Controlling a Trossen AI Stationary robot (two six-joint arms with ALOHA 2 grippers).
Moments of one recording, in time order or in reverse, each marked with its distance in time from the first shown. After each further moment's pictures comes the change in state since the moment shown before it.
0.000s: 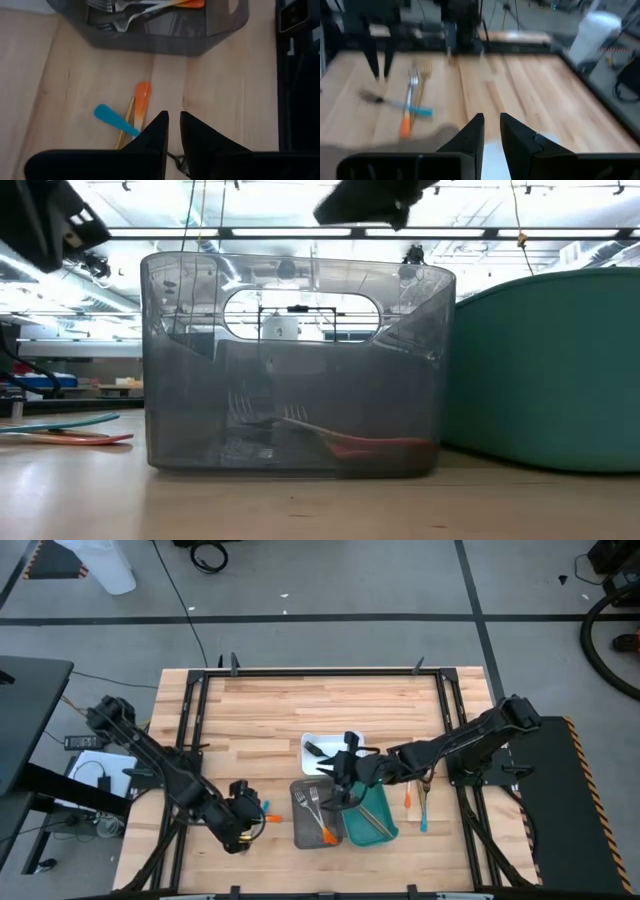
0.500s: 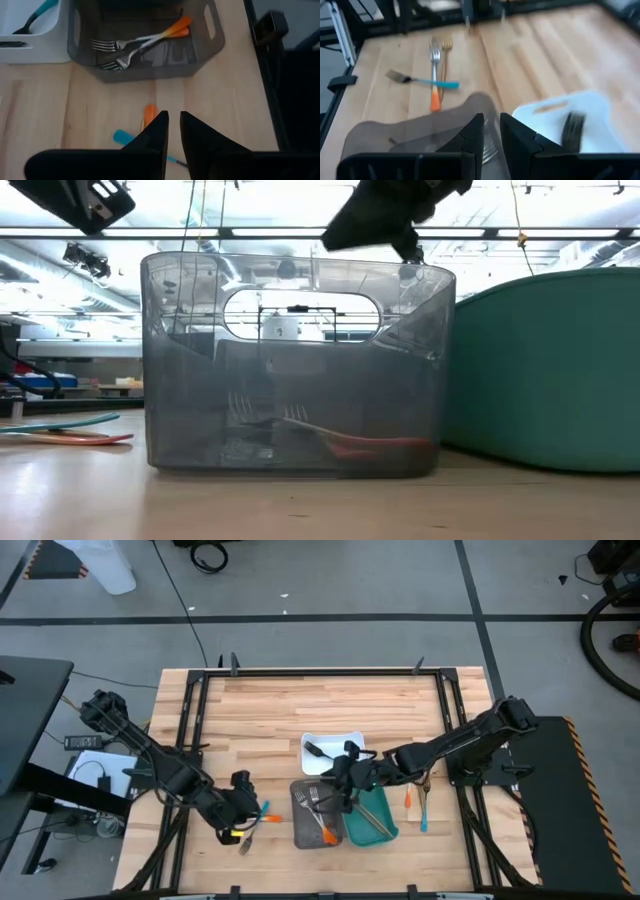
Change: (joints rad) left arm 0.038 -0.124 0.000 -0.003 -0.002 0.230; right arm 0.000 0.025 0.011 -0.129 -0.134 0.233
